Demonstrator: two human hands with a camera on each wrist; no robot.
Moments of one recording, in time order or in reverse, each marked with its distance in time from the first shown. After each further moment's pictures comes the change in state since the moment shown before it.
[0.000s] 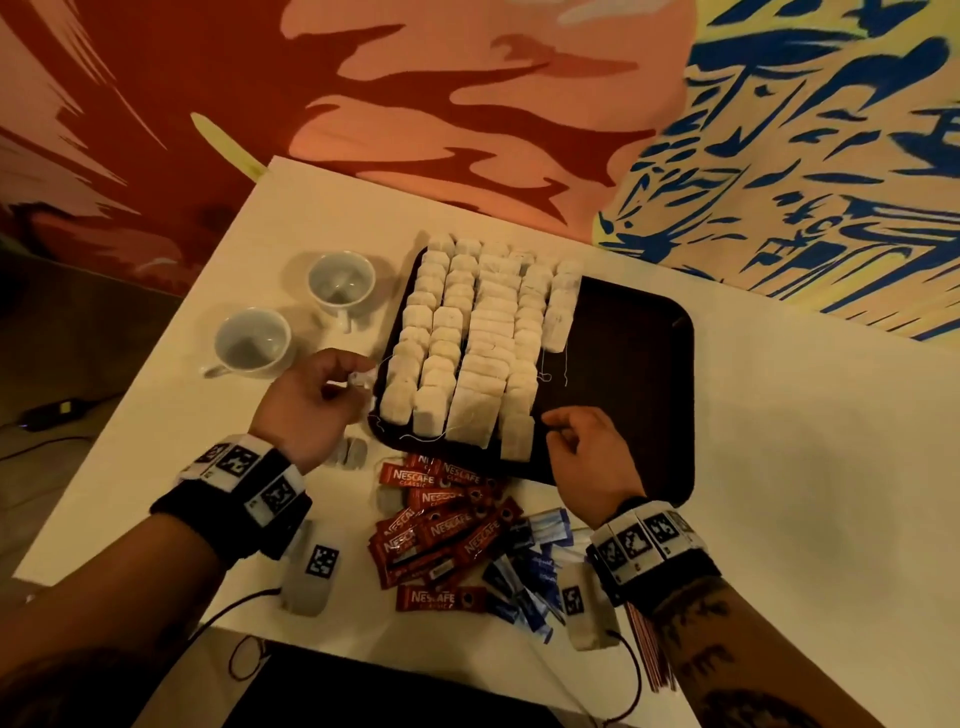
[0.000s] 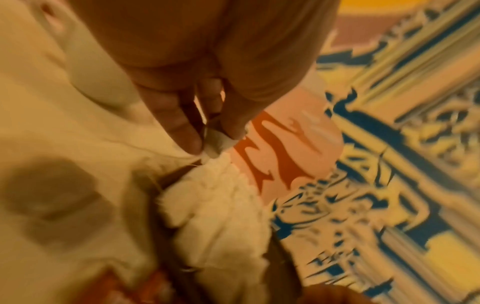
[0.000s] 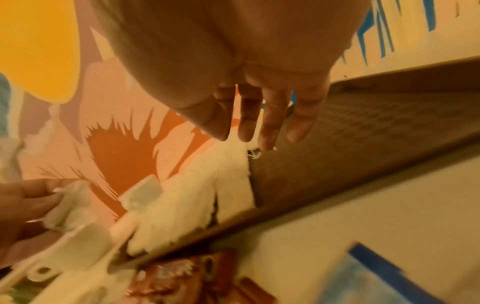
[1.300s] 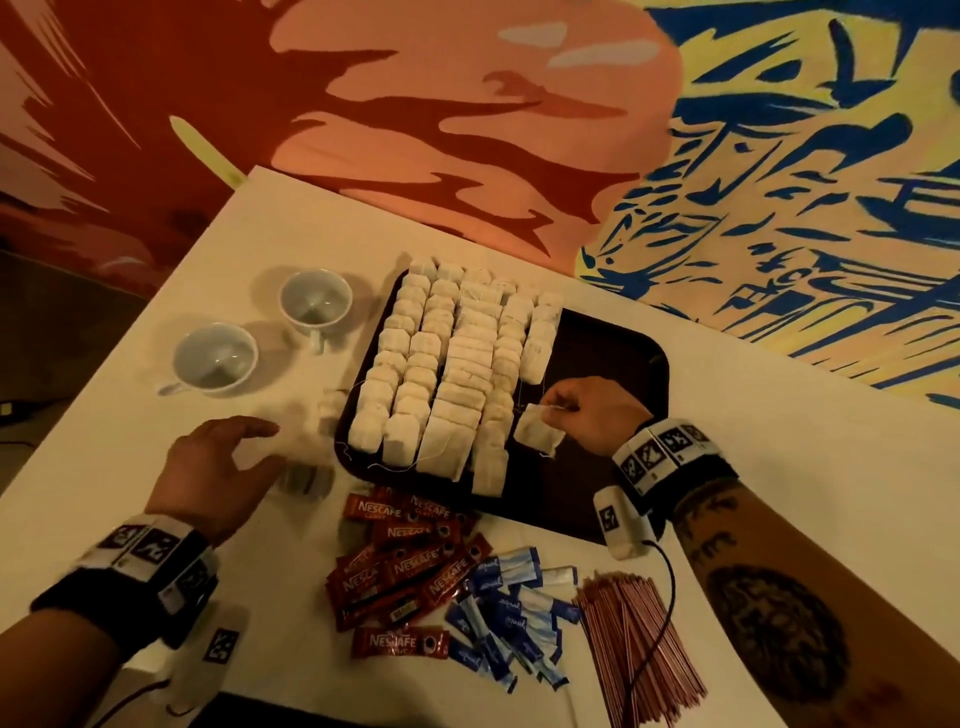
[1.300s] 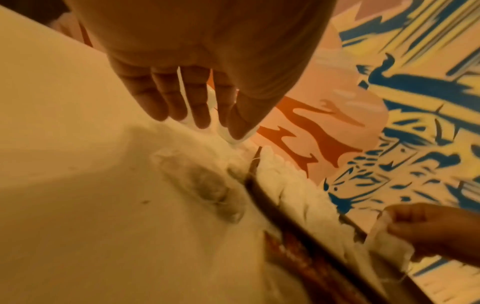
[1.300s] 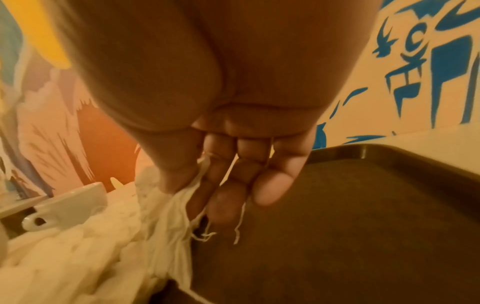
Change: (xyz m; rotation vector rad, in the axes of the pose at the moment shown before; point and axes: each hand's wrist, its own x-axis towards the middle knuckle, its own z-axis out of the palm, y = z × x) left_hand -0.007 -0.059 -0.021 0.405 0.108 -0.152; right_hand 0.096 -0.015 -0.067 -0.363 -0.362 -0.093
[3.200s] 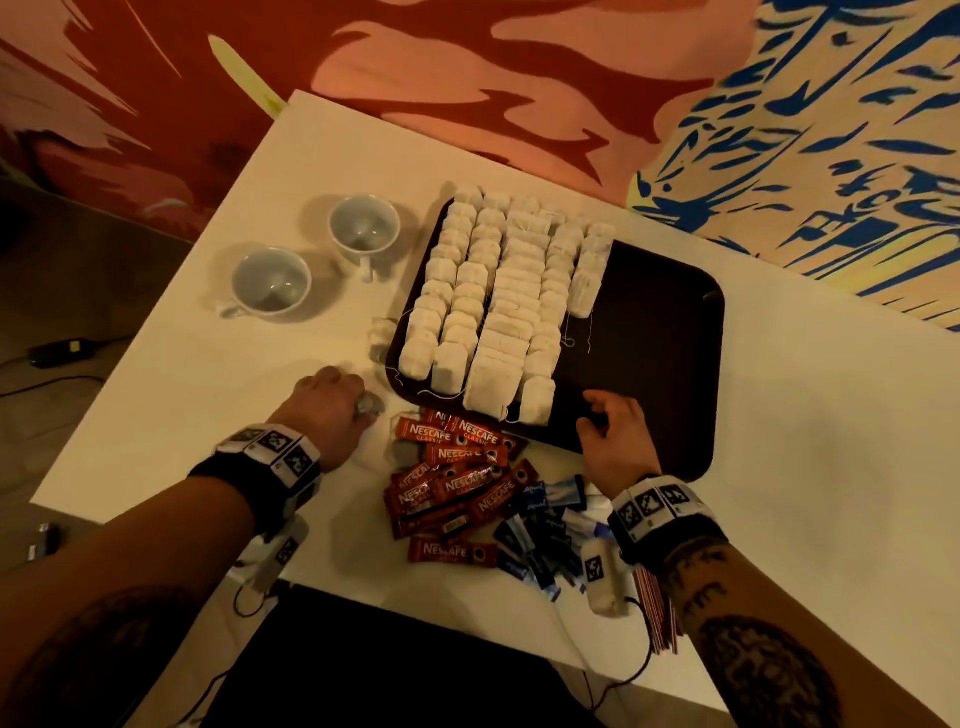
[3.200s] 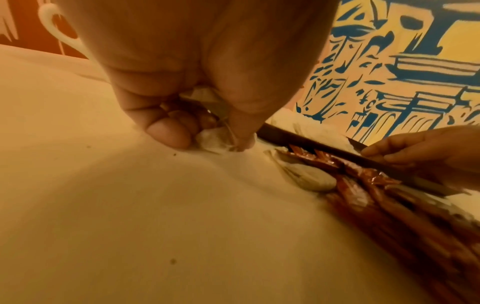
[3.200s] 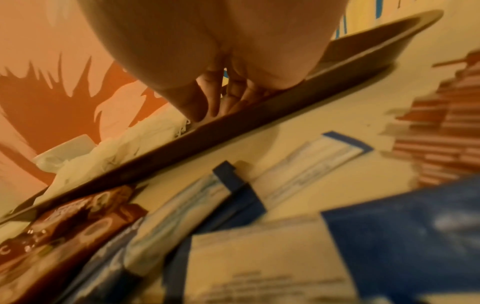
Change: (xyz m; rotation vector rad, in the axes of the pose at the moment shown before) left_hand -0.002 0.006 0.029 0.421 -0.391 0.136; right_hand -0.052 0.020 0.133 0.369 0.349 0.188
